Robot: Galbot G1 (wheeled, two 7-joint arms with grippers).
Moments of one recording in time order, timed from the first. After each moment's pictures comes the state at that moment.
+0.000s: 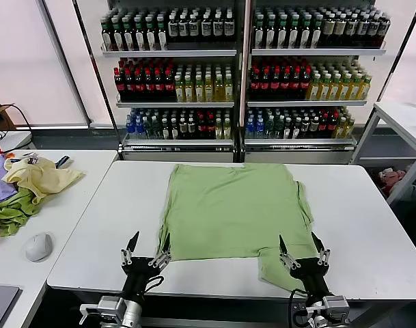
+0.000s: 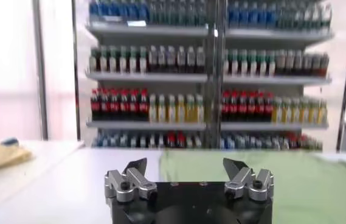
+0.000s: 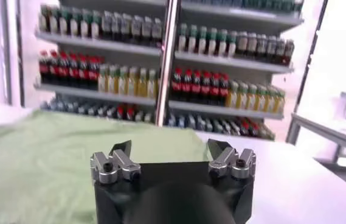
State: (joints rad) left arm 1.56 -1.32 -0.34 -2.18 -0.17 0.28 -0.21; right arm -1.66 1.27 0.50 2.20 0.10 -0.27 0.19
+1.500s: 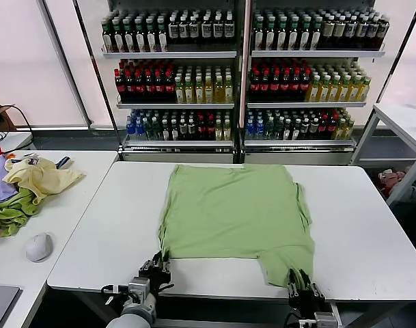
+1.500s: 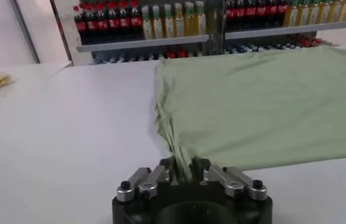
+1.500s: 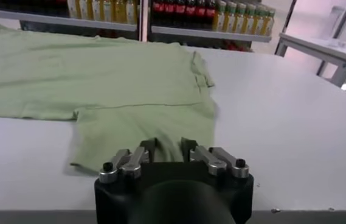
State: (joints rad) left arm 1.42 -1.28 -0.24 -2.01 -0.25 0.52 -0.30; right arm -1.70 1.31 0.46 2.10 0.20 -0.37 0.23
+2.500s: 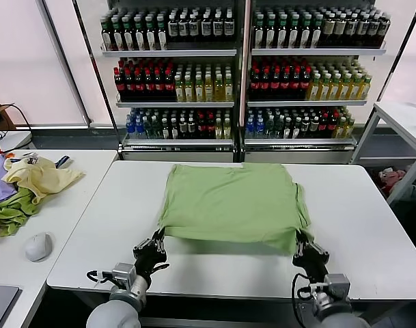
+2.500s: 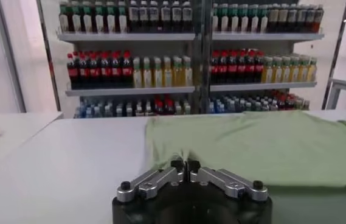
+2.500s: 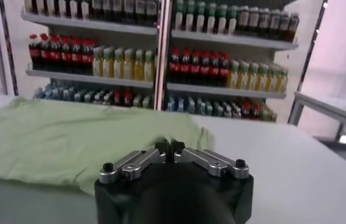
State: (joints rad) left arm 1.32 -1.17 -0.26 -2.06 -0.37 0.38 -0.27; right arm -1.37 1.17 0.45 2.07 0.26 -0.30 0.18
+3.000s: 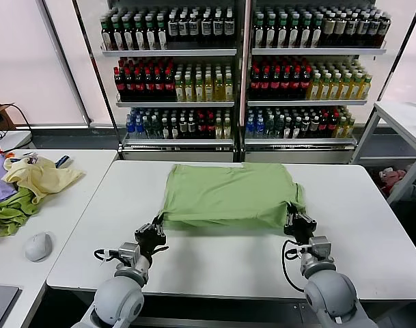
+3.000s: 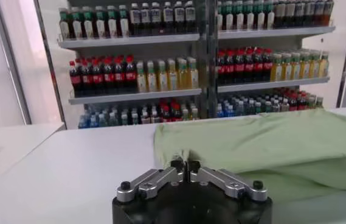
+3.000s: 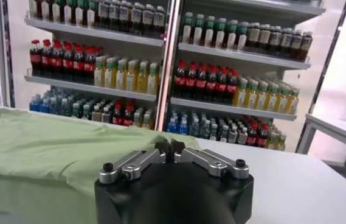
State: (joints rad) left arm 1.15 -1.15 -0.20 -1.90 -0.37 0.37 -0.28; right arm -1.10 1.17 0.35 1.85 0.23 -0.33 0.17
